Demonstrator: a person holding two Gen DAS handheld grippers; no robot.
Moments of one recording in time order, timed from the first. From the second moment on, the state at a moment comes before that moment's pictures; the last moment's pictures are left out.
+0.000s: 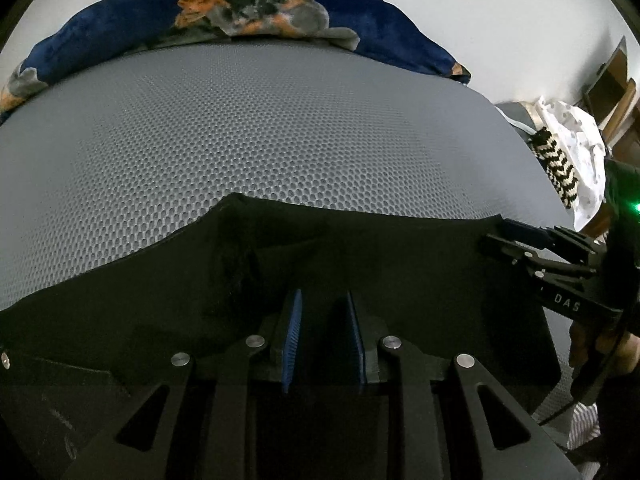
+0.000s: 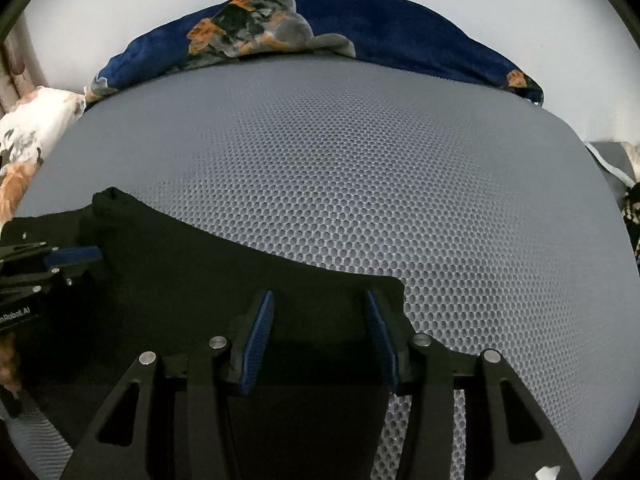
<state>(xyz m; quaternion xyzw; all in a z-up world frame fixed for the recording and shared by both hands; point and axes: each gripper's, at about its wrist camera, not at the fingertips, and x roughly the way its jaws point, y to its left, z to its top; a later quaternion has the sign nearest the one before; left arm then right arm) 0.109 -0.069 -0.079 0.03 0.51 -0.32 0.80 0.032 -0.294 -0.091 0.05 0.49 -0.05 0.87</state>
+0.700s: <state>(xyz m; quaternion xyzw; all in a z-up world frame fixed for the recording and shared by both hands) 0.056 -0.049 -0.075 0.05 0.49 -0.33 0.80 0.012 -0.281 -0.090 0.05 0.49 -0.07 0.87</state>
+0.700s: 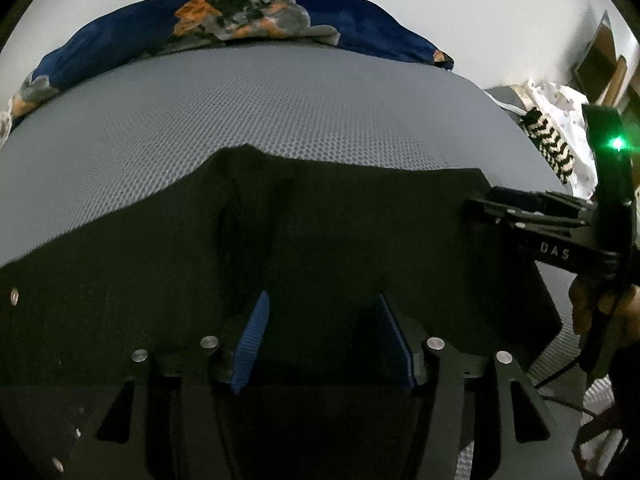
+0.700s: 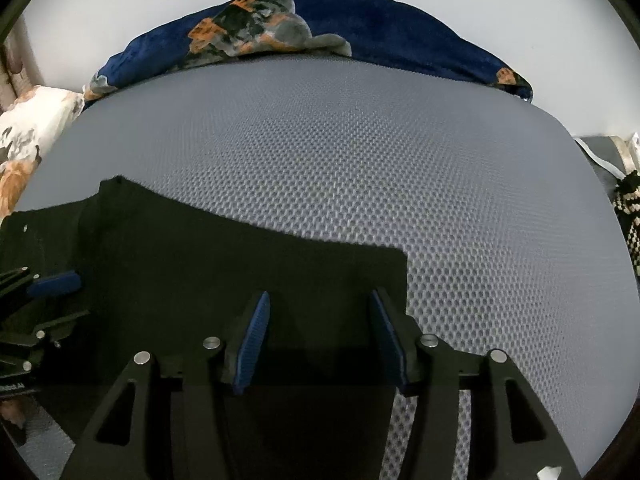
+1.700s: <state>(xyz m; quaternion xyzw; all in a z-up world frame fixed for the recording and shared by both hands) 0.038 0.218 -0.011 -0.12 0.51 -0.17 0.84 -0.028 -0.208 -0.095 0.05 0.56 -0.01 0.83</state>
